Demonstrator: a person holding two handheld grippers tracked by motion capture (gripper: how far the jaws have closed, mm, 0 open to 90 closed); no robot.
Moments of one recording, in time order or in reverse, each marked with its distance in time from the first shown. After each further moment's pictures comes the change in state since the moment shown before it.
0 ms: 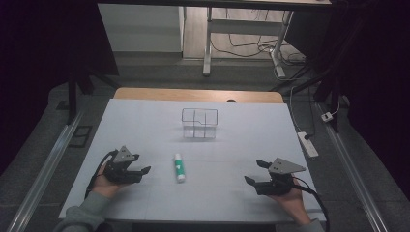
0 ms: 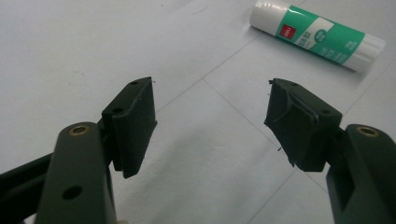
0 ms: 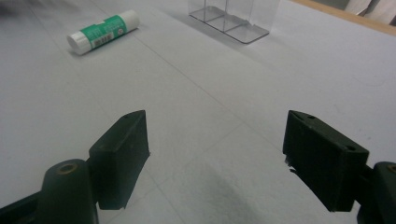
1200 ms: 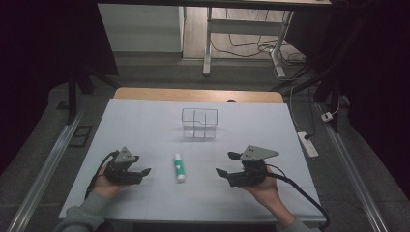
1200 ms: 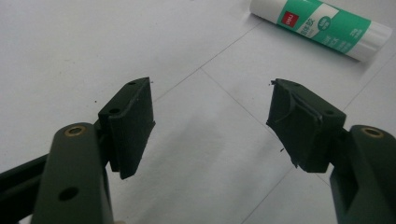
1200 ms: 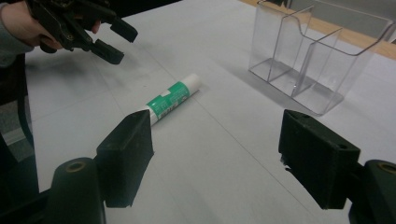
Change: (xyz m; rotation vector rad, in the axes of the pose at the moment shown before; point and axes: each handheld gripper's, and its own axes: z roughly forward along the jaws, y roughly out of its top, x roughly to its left) left arm 0.001 -0.002 0.005 0.032 -0.007 -0.006; right arm 0.050 0.079 0.041 -0.013 0.132 0.001
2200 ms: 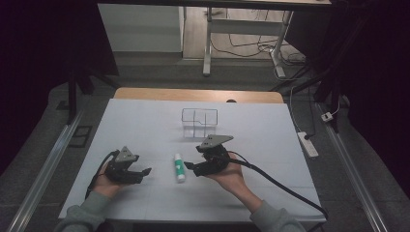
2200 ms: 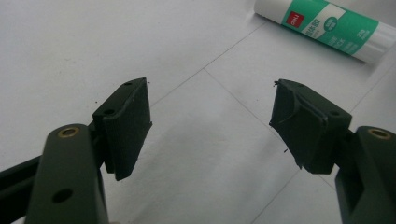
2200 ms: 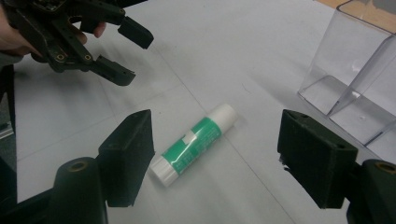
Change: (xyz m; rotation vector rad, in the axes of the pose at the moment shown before) left arm 0.002 0.000 0.003 0.001 0.002 -0.001; right arm 0.022 0.043 0.089 0.115 0.053 -0.014
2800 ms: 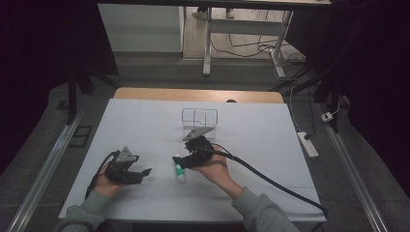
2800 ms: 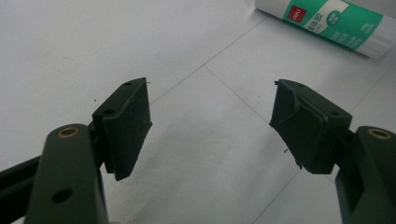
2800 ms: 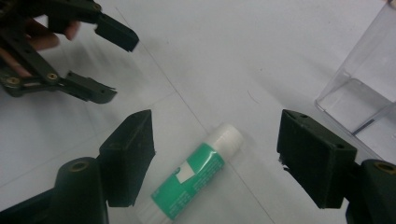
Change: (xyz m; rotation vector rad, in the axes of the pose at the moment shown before) left arm 0.000 -0.001 0.002 0.009 -0.001 0.009; right arm -0.001 0.024 0.049 0.105 -0.017 0.014
